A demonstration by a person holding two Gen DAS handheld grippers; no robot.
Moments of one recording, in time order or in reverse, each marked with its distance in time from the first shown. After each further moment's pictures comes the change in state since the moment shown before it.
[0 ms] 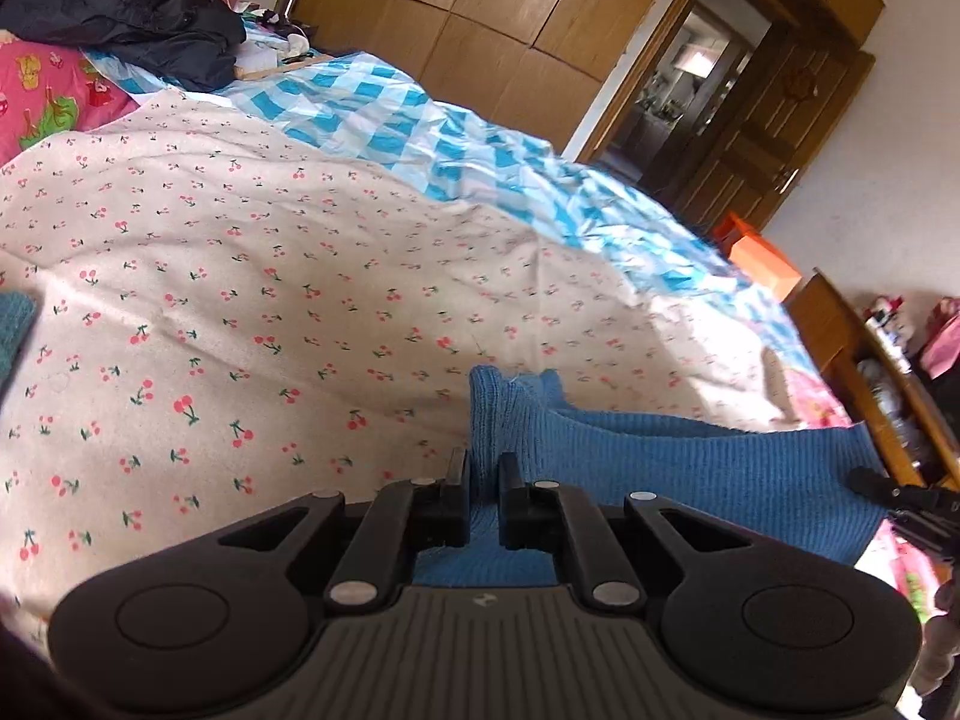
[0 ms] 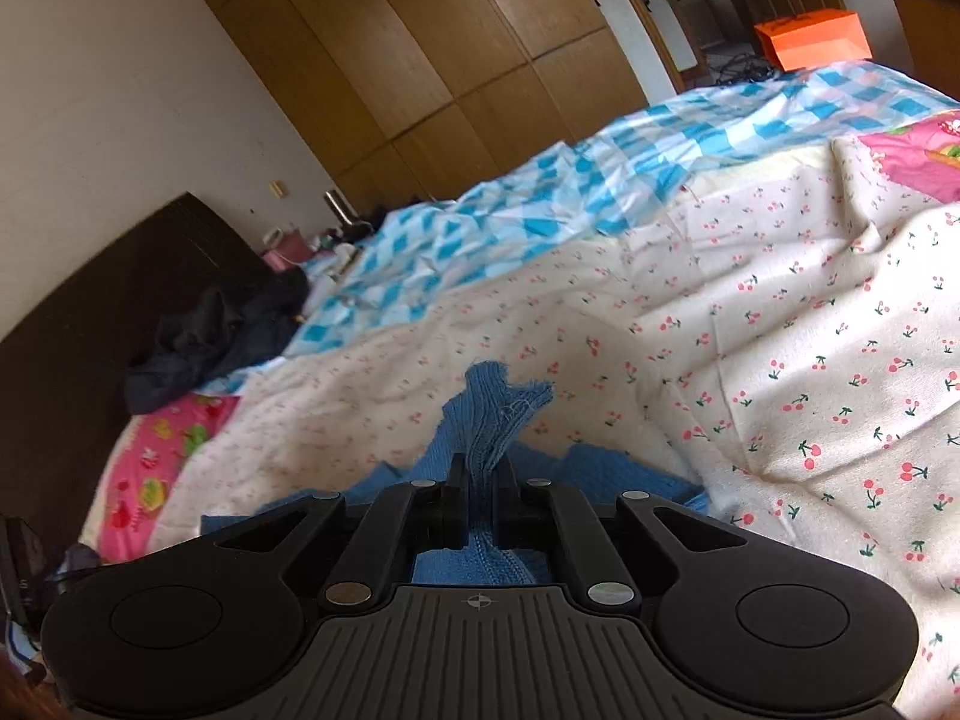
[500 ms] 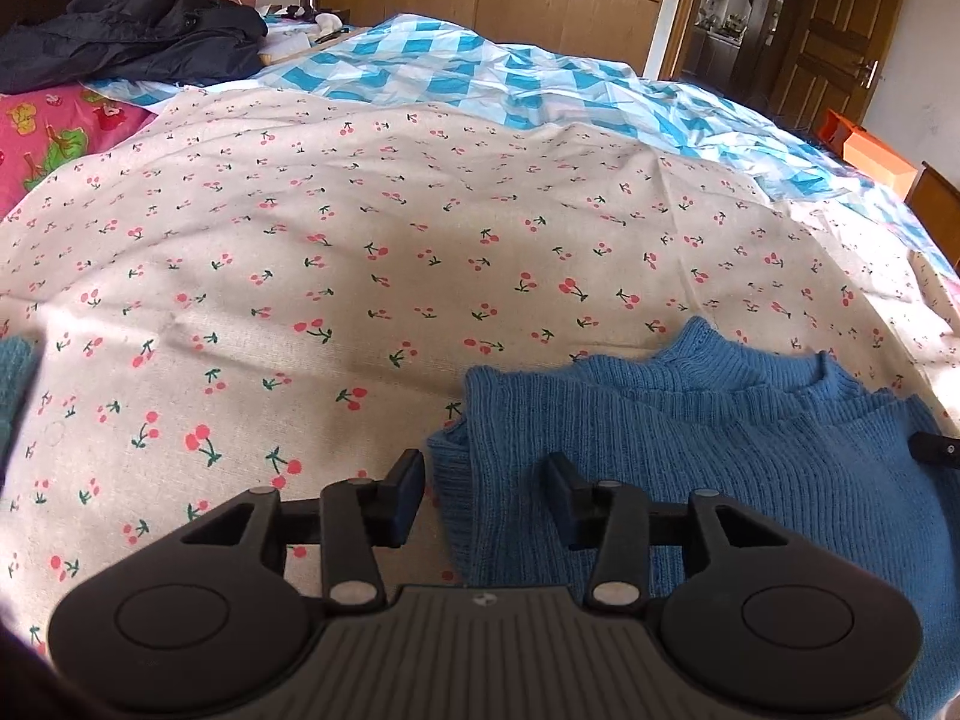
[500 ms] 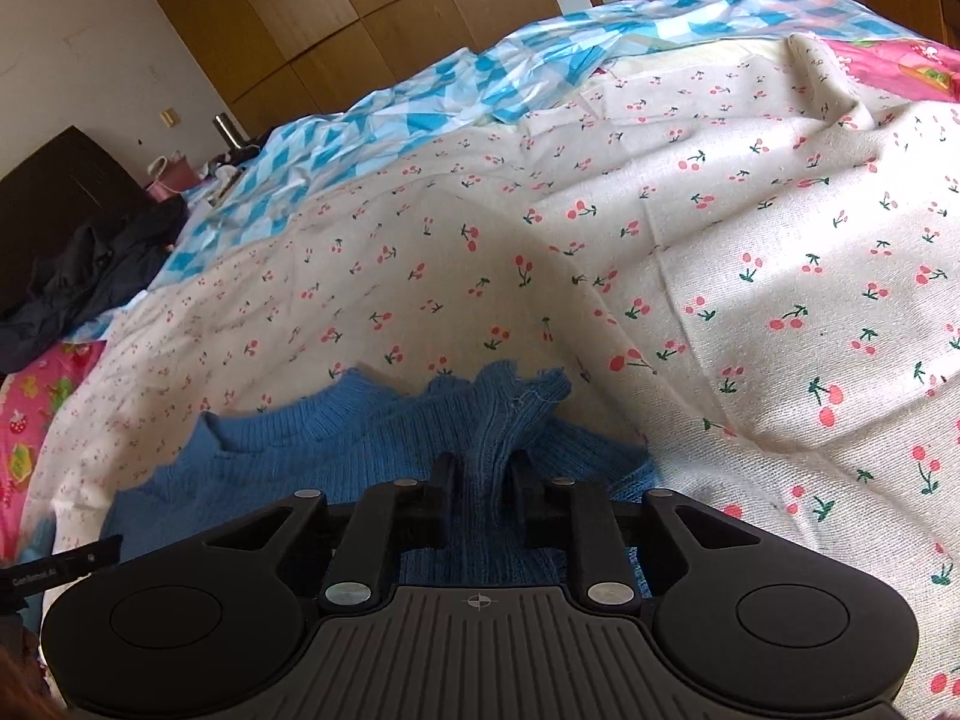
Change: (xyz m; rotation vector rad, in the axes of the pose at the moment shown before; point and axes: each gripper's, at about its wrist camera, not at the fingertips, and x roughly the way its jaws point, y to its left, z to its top) left arm 0.113 0.019 -0.002 0.184 0.083 0.319; right arm 0.128 -0.052 -0.023 0.011 0.170 -0.233
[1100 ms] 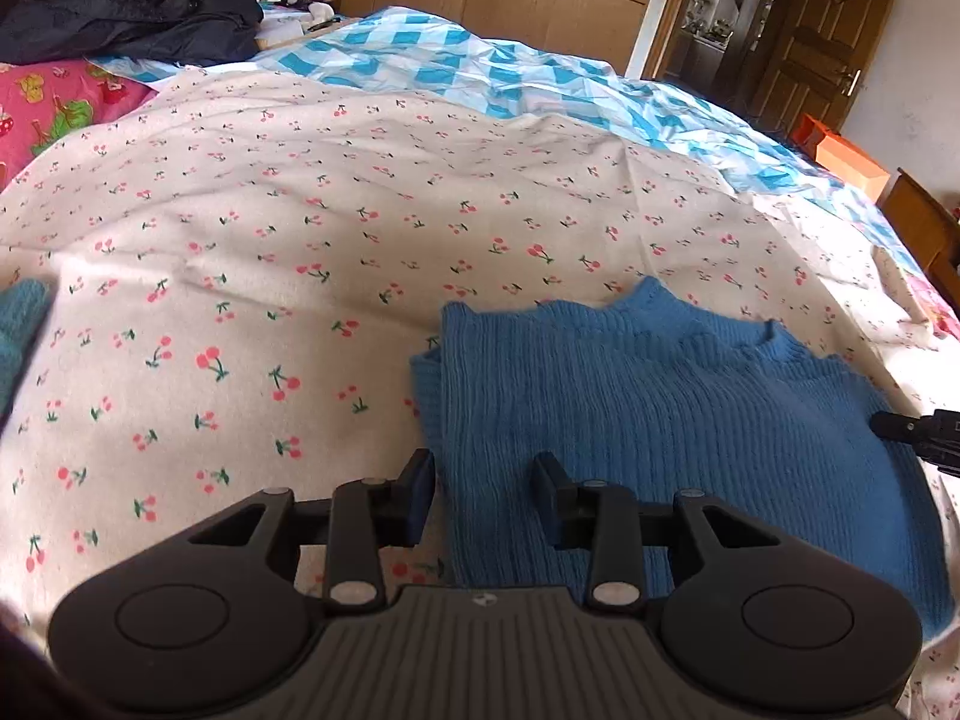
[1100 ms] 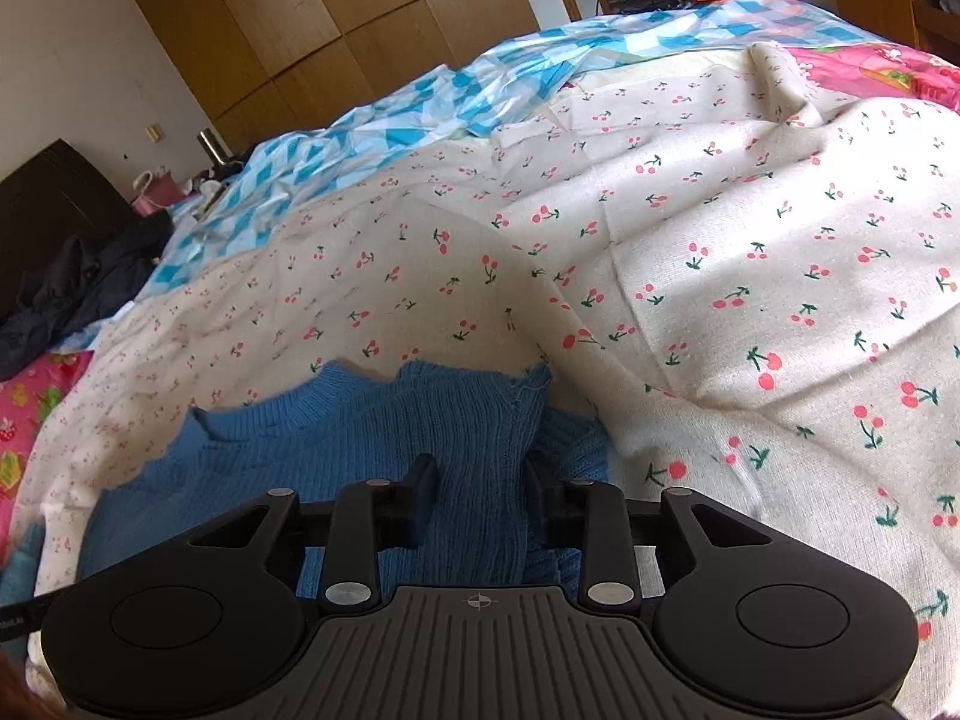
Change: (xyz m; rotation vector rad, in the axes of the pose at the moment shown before) left arm -0.028 0.003 -0.024 -0.033 0.011 -0.059; right arm -0.015 -0.005 -0.013 0.014 -0.038 -0.045
